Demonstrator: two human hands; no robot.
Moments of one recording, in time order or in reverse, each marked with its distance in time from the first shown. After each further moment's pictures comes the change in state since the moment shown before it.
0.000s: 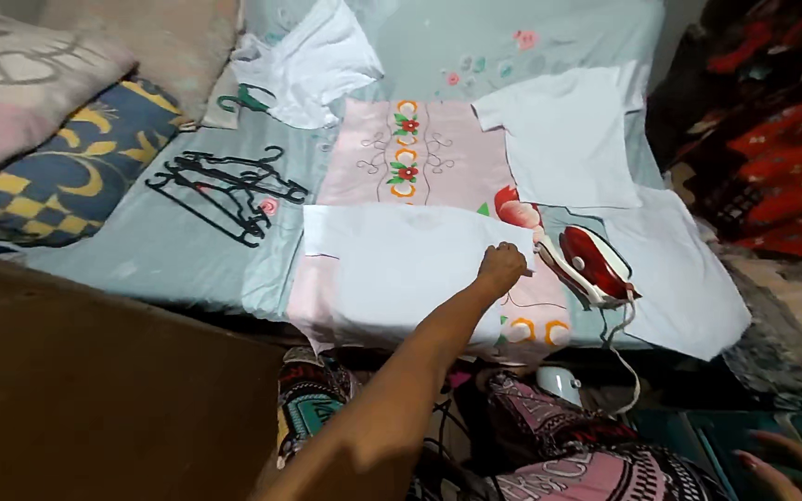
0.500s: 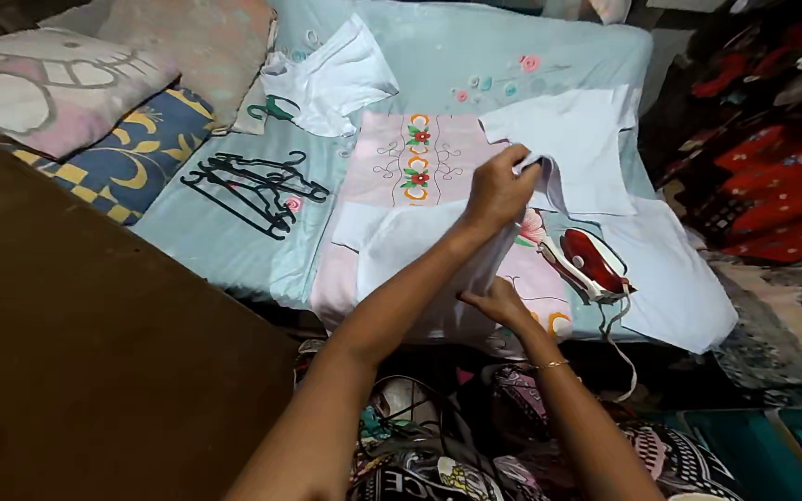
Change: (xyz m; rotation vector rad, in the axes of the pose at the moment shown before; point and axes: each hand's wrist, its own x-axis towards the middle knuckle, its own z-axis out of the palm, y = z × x) left_hand -0.132 0.025 -0.201 -0.652 0.891 0.121; right_hand 0.128 -0.204 0.158 0.276 -0.330 -0.273
